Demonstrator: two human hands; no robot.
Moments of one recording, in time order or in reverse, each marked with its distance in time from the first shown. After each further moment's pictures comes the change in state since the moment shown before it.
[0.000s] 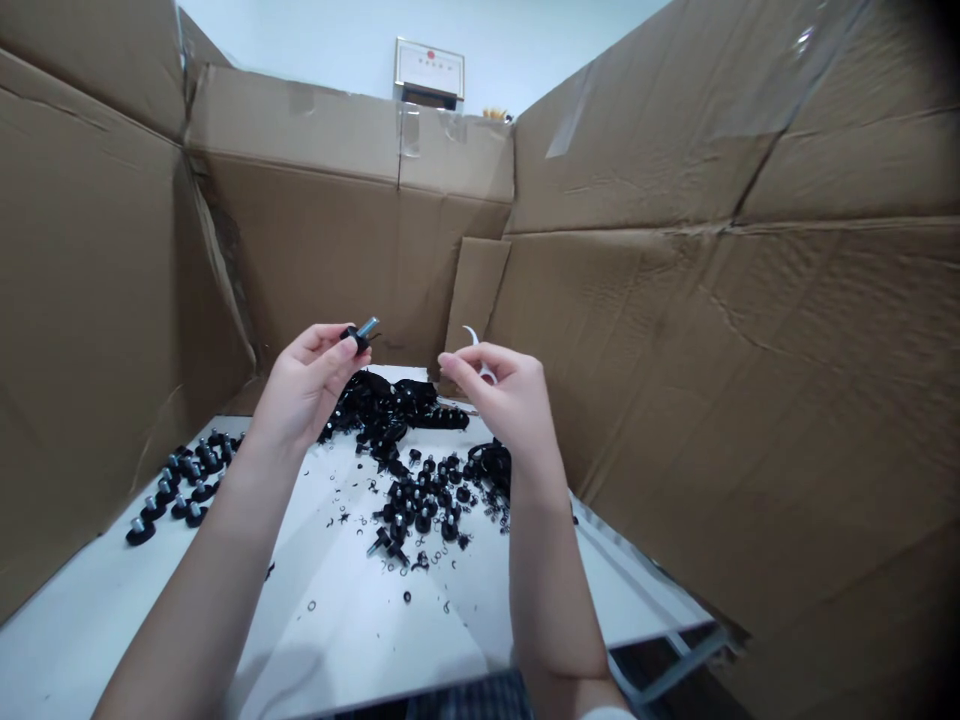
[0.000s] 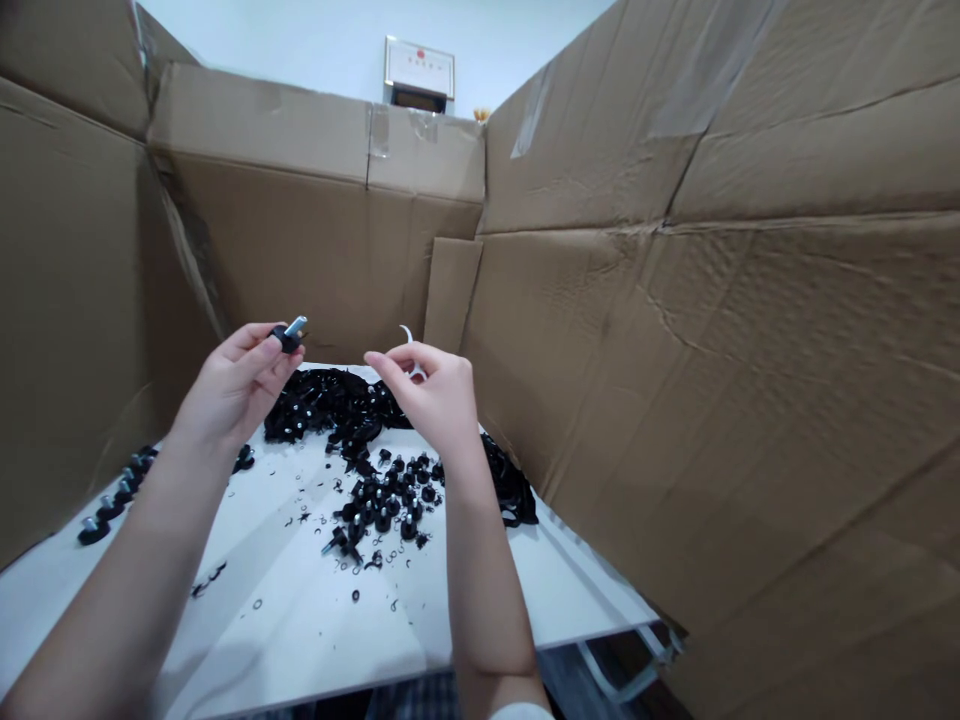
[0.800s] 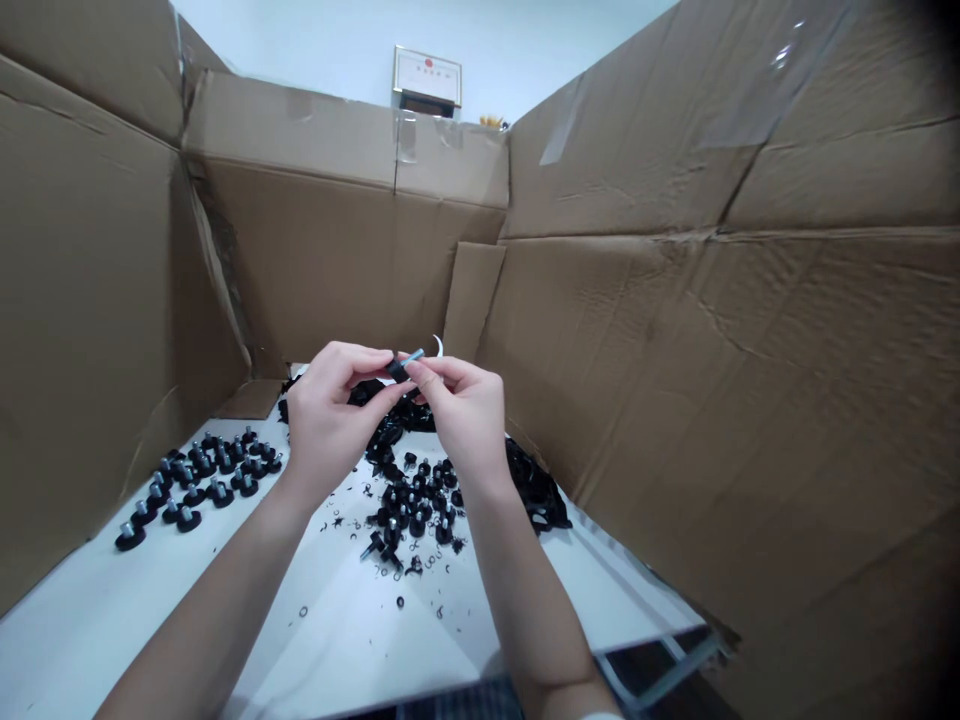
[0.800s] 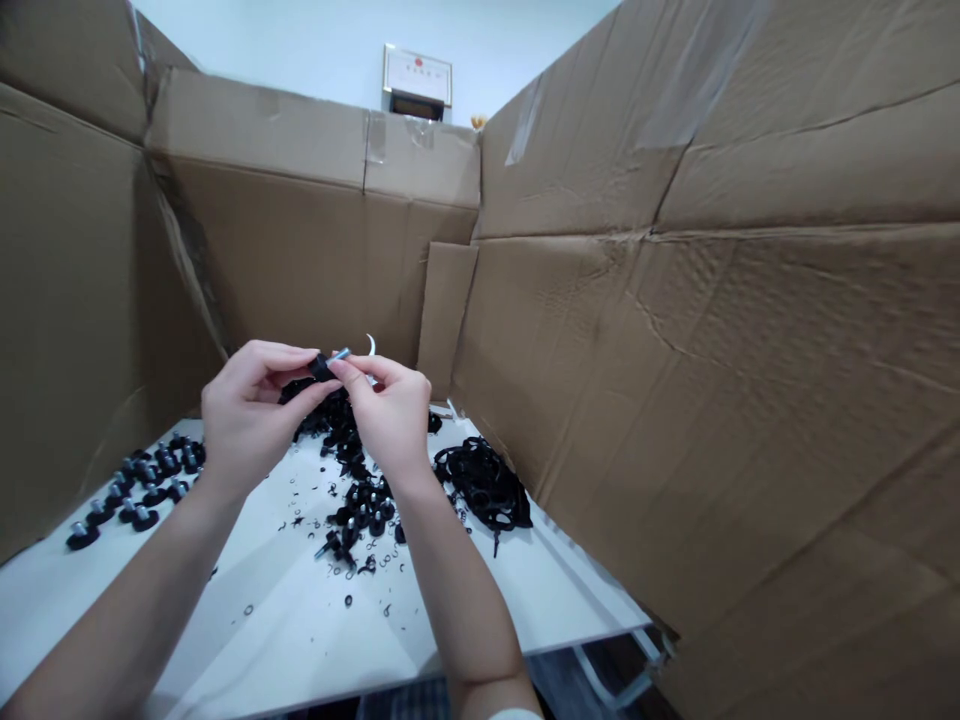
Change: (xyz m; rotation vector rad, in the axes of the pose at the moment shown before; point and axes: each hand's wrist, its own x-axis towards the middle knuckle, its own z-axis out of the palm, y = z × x) left_hand -0.036 -0.011 0.027 0.664 -0.049 0.676; right_hand -0.014 -0.010 0.036 0.389 0.028 0.221
